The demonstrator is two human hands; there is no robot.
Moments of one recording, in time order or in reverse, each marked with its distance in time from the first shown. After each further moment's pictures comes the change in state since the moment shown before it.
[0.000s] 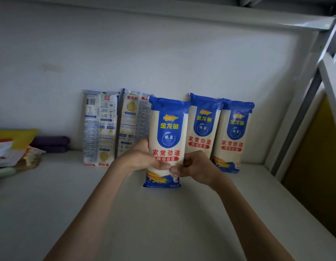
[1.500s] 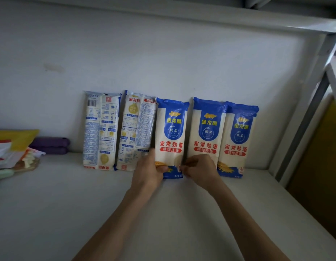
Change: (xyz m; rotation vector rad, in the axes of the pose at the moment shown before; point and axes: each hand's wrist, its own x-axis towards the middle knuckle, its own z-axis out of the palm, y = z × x) left_hand 0.025 -0.055 0.048 0.297 0.436 0.094; right_hand 0.018 0.010 0.010 -0.204 0.354 0.177
